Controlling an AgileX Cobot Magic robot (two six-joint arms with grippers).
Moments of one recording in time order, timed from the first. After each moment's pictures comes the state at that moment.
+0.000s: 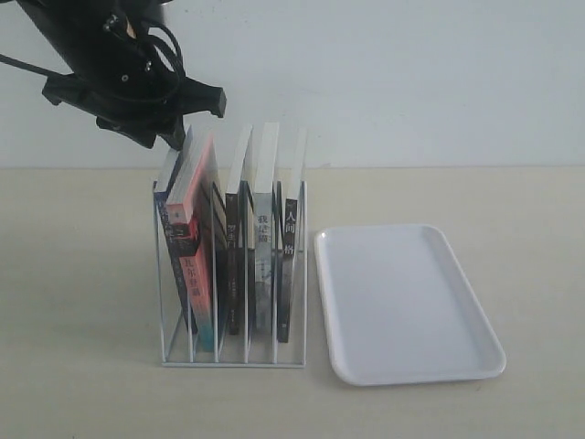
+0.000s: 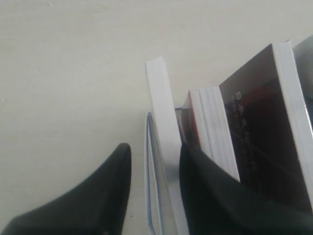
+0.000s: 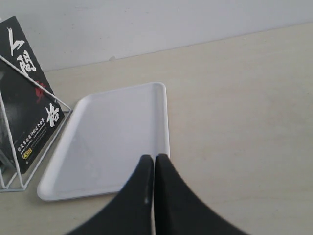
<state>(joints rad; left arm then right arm) -0.46 1.81 -1.62 0.20 0.94 -0.37 0.16 0.01 0.00 0.08 0.34 0.18</state>
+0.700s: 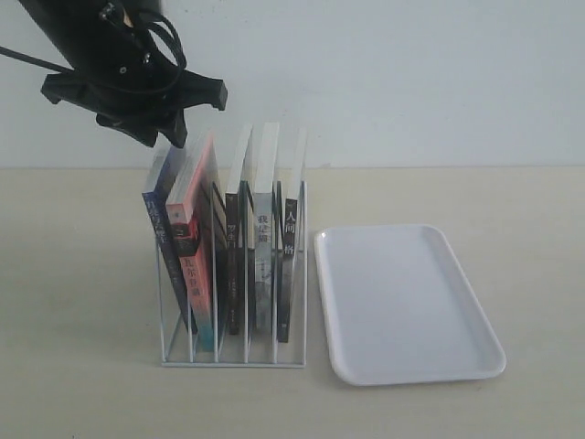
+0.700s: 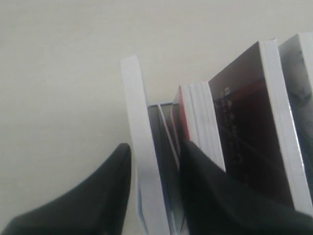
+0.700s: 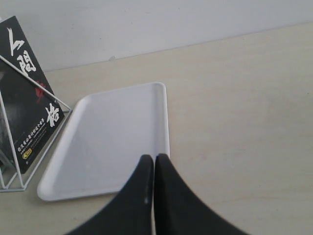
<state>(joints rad) -0.46 1.80 -1.65 0.16 0.97 -0.36 0.16 0.01 0.00 0.08 0.34 0.18</state>
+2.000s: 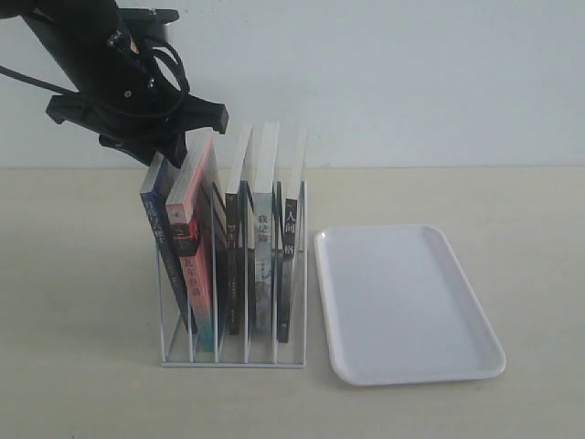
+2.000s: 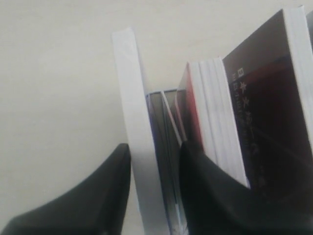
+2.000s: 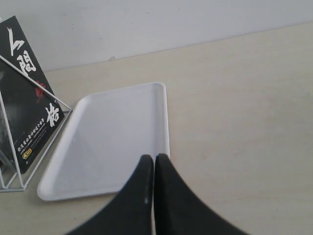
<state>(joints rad) -0.46 1.81 -1.60 0.16 0.95 -0.36 0.16 0.01 0.00 0.08 0.34 0.18</state>
